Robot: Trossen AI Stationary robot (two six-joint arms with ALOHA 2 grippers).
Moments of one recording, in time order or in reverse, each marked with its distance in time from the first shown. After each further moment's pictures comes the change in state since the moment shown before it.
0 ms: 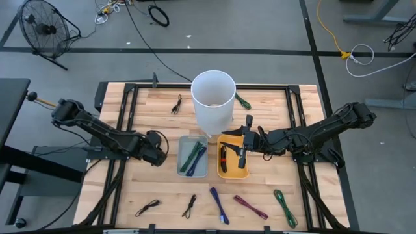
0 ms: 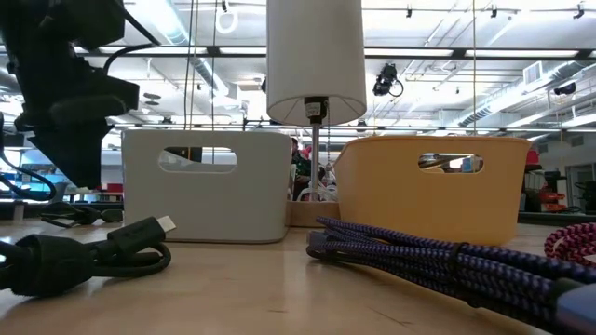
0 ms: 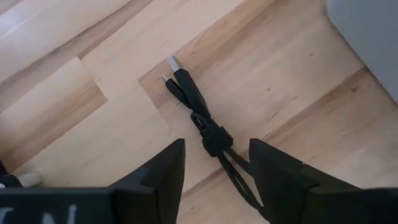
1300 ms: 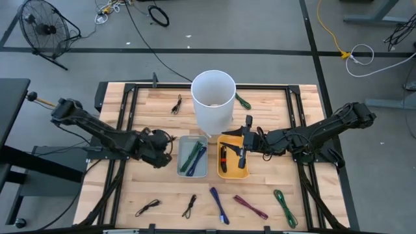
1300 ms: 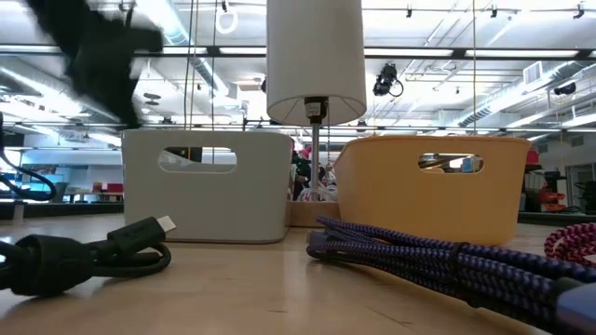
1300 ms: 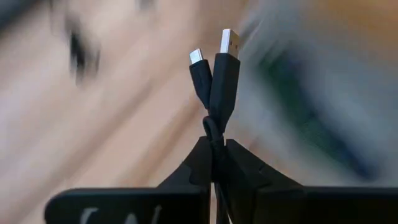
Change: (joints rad) left arm -0.059 -0.043 0.204 0.035 -0.245 0.323; right arm 0.000 0.000 0.000 -0.016 0.000 0.000
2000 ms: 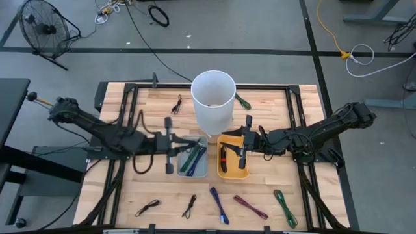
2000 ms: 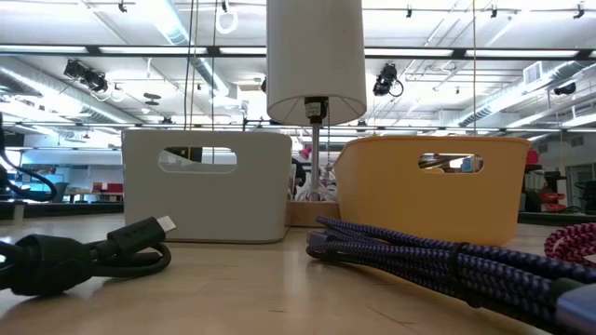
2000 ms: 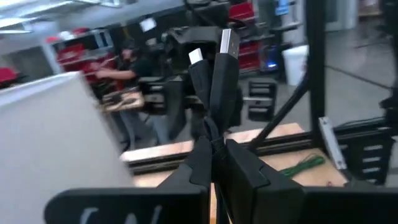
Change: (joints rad) left arm 0.026 -0.021 0.135 1.056 0.154 1.180; right arm 0.000 0.000 0.000 0.033 -0.011 0.004
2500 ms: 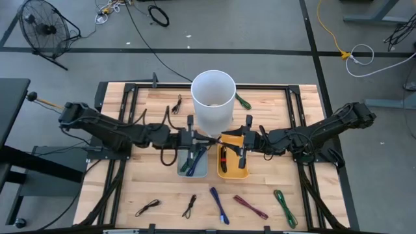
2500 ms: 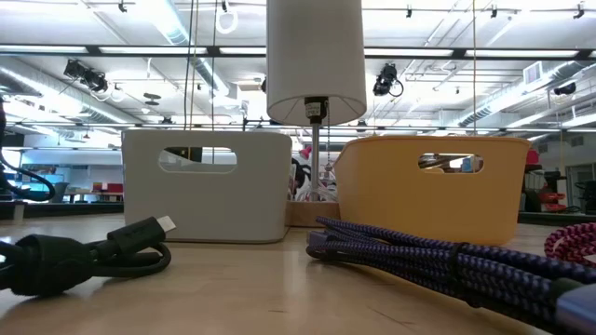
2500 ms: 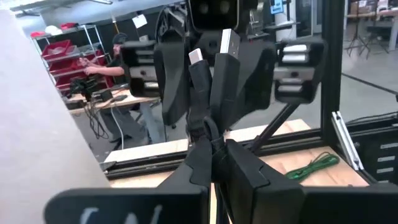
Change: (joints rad) left arm 0.184 0.218 -0.002 0.225 0.216 -0.012; right arm 0.000 0.000 0.000 0.014 0.000 0.000
